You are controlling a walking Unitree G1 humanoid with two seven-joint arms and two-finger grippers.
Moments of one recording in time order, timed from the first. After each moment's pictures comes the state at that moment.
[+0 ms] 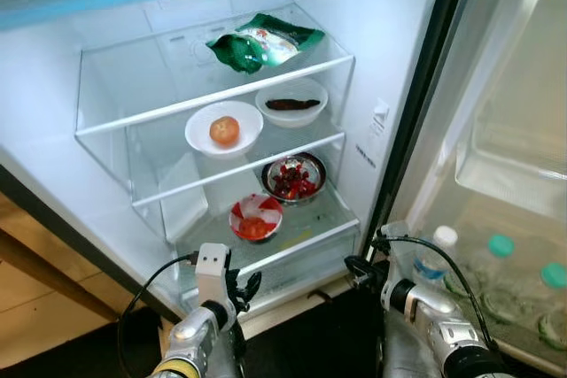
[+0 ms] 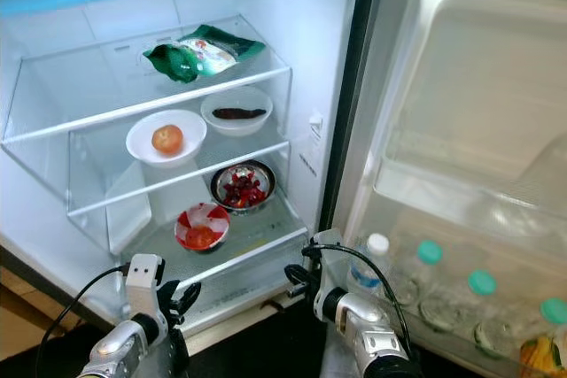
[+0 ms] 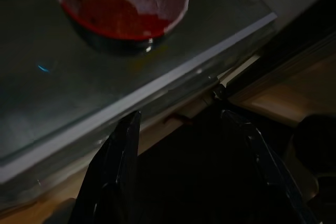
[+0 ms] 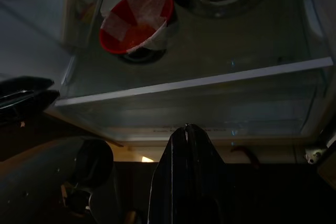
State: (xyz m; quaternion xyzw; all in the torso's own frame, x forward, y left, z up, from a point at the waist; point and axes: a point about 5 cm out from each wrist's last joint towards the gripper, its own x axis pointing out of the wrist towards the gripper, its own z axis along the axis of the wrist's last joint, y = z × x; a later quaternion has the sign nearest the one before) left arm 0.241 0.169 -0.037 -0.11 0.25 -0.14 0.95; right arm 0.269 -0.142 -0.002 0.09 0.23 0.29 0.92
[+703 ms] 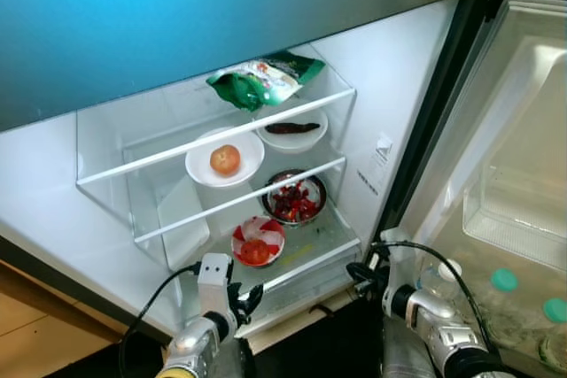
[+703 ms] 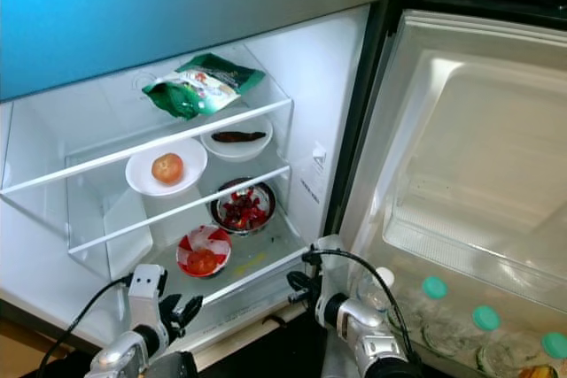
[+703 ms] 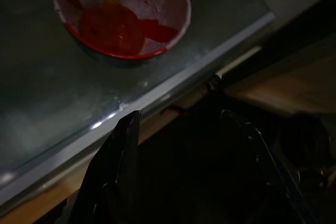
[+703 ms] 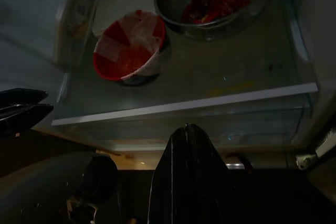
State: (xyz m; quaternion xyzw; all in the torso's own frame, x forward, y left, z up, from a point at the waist) left arm 0.226 0.167 -0.049 -0.11 0.29 -0.14 0.94; right arm 0.264 -0.145 -0.011 0.09 0.25 0.27 0.92
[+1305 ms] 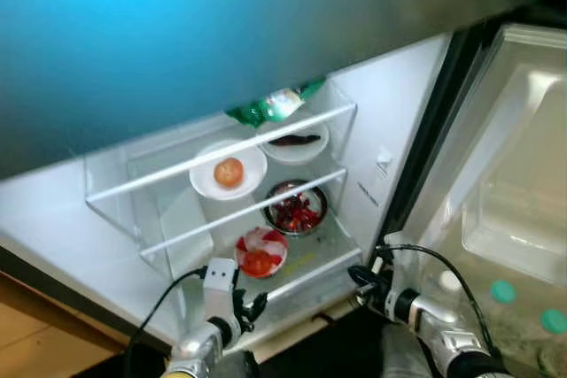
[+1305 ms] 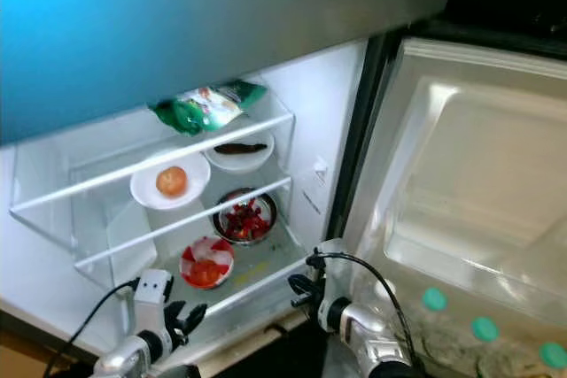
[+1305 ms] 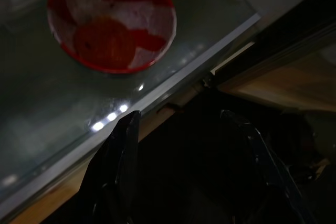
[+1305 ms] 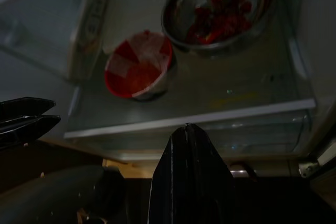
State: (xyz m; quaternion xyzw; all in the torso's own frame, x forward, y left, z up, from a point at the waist) left arm 0.222 0.163 -0.052 -0.10 0.30 -0.15 0.93; right arm 0.263 -0.147 -0.011 0.10 0.24 0.28 0.92
